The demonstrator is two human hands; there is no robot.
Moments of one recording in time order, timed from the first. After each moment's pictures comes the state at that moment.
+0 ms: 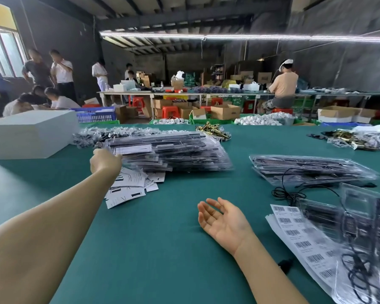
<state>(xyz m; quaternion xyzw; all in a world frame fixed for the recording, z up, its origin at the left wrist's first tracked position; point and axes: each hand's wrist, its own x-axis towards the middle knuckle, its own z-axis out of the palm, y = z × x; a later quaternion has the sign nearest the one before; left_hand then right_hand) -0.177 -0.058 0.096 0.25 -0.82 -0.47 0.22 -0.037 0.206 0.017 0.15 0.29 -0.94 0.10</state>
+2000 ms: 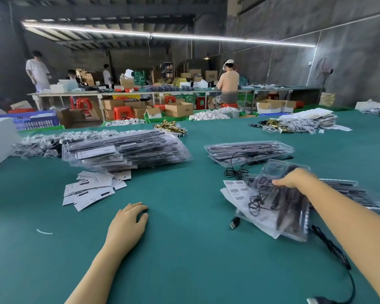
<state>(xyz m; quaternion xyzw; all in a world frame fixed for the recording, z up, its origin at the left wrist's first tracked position) -0.029 0.008 -0.004 -0.15 -0.94 -0.30 0.07 0.039 0.439 0.080 0.50 0.84 -0.23 -0.02</state>
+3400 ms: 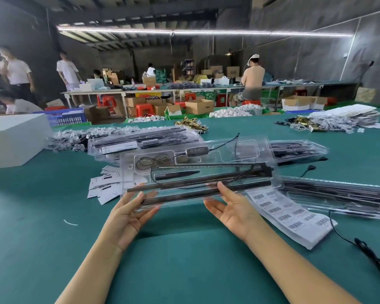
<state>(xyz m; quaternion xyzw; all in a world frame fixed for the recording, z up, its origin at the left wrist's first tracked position) -0.041 -0.027 0.010 -0.04 -0.44 -0.89 -0.12 0.018 0.223 0.028 0.12 0.36 -0.92 -0.02</state>
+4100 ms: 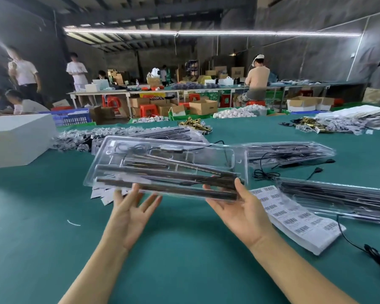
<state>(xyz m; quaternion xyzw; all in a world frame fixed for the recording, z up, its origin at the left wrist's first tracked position) -0.034 -0.012 0.025 -0.04 -0.33 -0.94 -0.05 0.034 0.217 0.039 -0.02 0.23 -0.97 0.01</state>
